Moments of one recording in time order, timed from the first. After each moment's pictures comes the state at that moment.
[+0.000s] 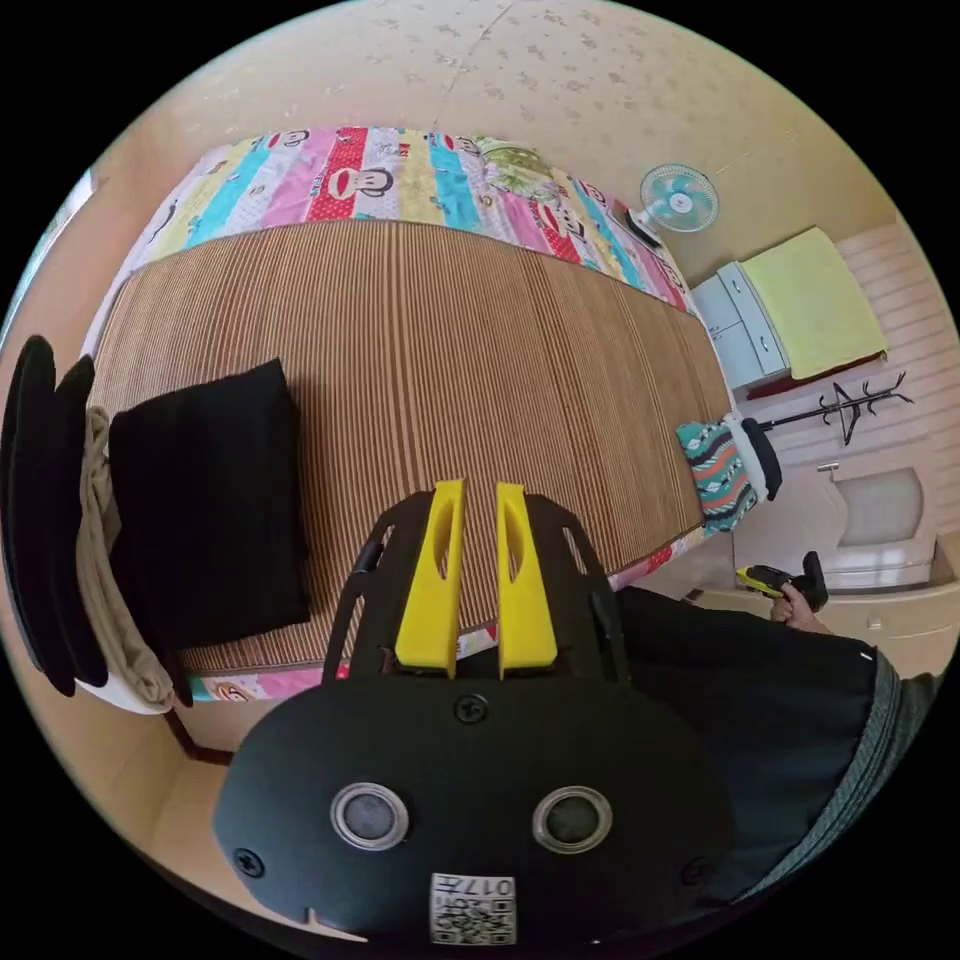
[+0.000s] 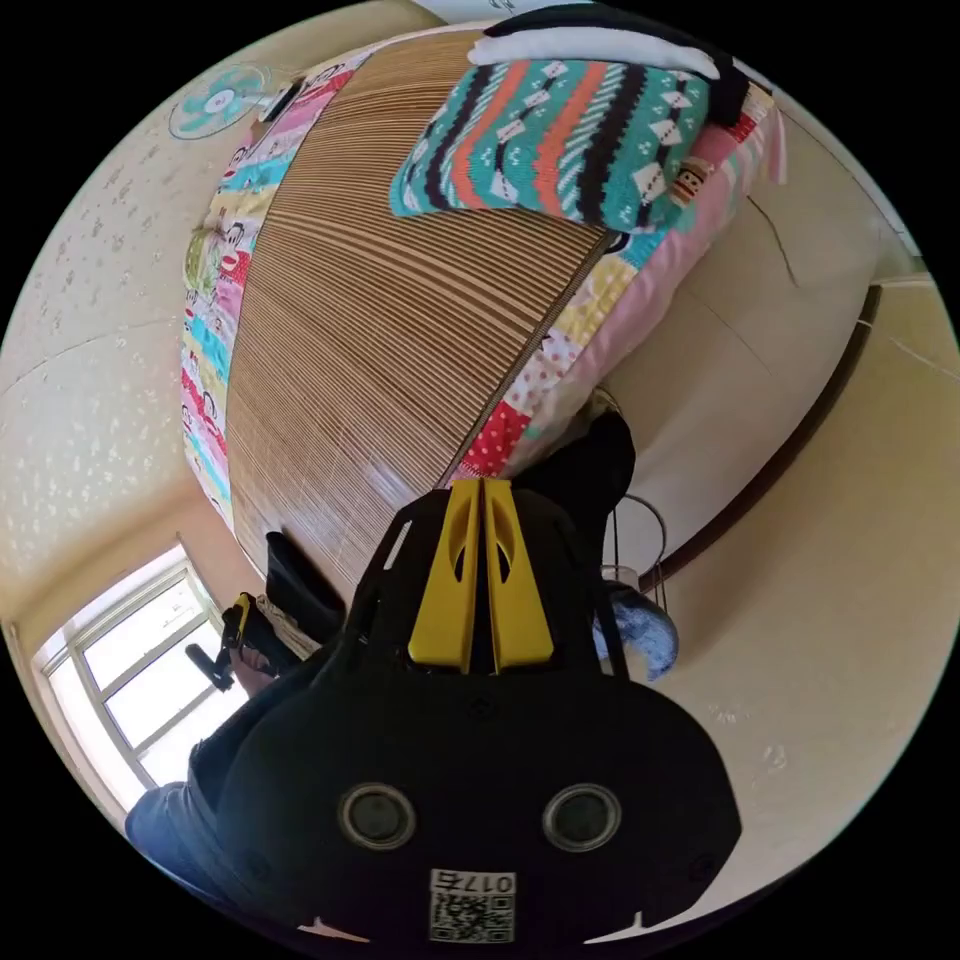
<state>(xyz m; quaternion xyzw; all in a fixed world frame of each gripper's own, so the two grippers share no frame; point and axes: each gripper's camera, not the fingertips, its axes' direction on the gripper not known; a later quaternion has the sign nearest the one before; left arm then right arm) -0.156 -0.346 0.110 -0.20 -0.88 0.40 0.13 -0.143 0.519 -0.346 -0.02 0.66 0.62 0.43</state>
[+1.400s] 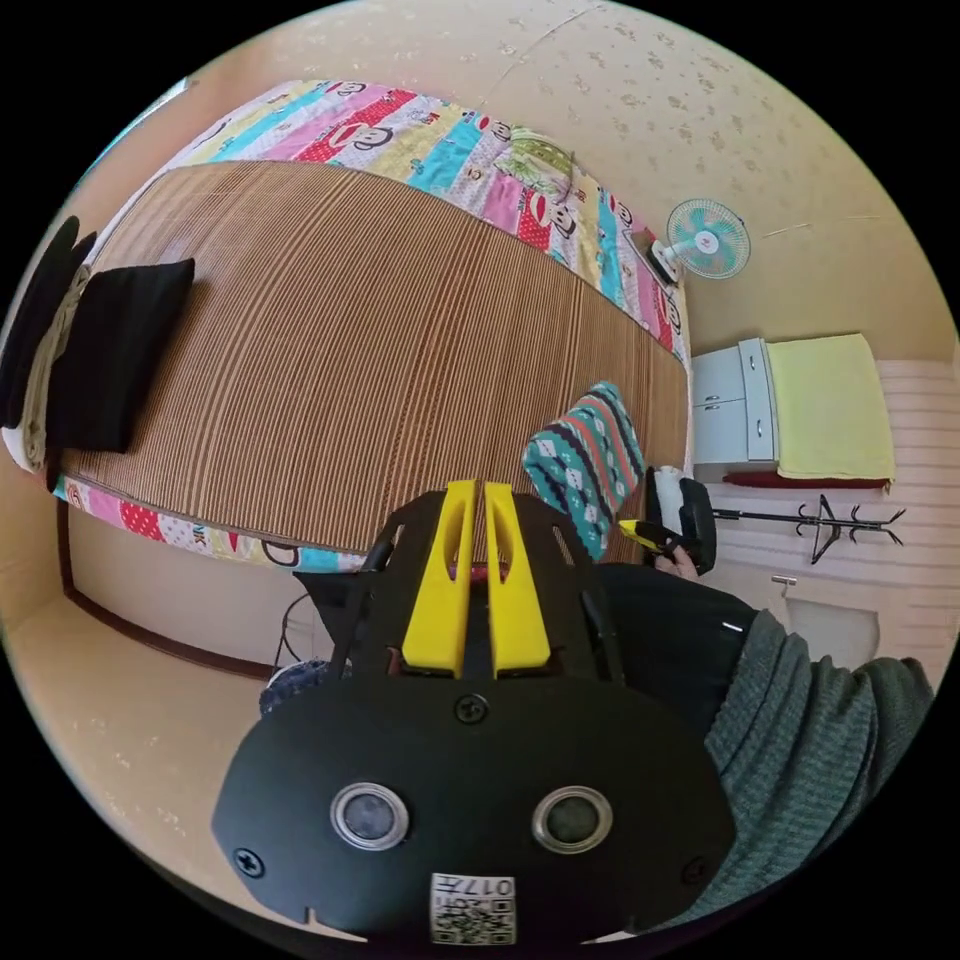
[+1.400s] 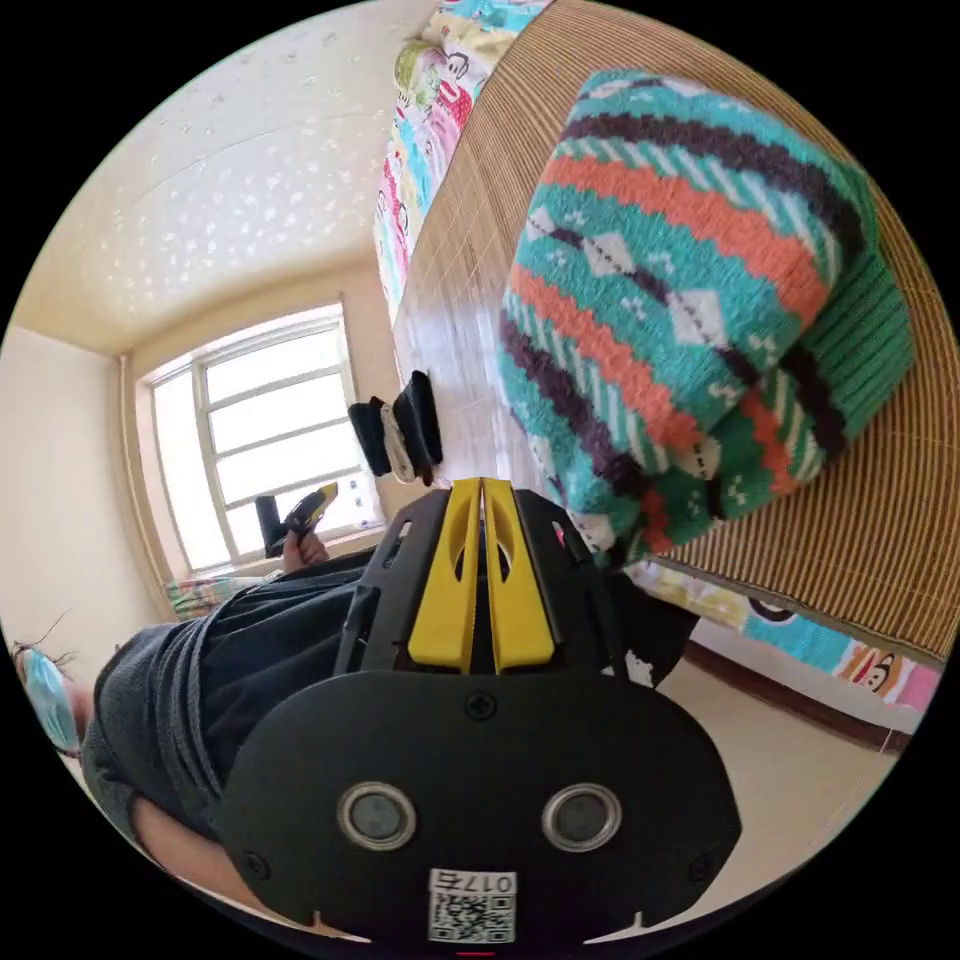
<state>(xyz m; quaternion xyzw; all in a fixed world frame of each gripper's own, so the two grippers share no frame) -0.596 -0.313 0.043 -0.06 -0.90 0.36 0.23 -0.050 0.335 -0.541 -0.24 0.35 0.59 0.69</state>
